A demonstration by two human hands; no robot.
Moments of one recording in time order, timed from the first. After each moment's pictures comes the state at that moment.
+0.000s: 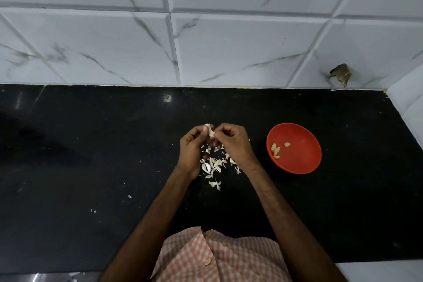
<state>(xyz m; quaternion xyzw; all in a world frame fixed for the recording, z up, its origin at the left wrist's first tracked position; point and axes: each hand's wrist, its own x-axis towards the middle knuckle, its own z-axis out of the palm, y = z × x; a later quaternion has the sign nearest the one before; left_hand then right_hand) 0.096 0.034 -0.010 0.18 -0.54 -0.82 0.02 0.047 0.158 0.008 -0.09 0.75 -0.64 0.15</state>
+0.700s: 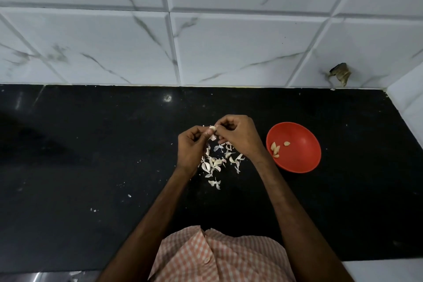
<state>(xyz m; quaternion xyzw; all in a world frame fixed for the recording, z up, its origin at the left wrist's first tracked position) 0.093 0.033 -0.016 0.14 -0.62 -0.76 0.11 0.030 0.171 0.027 -0.15 0.80 -0.56 0.13</state>
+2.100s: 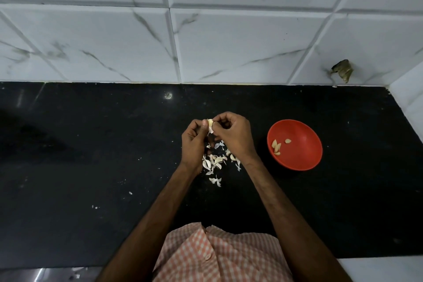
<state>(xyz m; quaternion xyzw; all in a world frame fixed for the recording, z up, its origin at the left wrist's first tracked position) 0.093 0.041 -0.006 0.17 -0.57 -0.80 0.07 0.043 0.152 0.017 -0.09 0.80 -0.59 0.07</state>
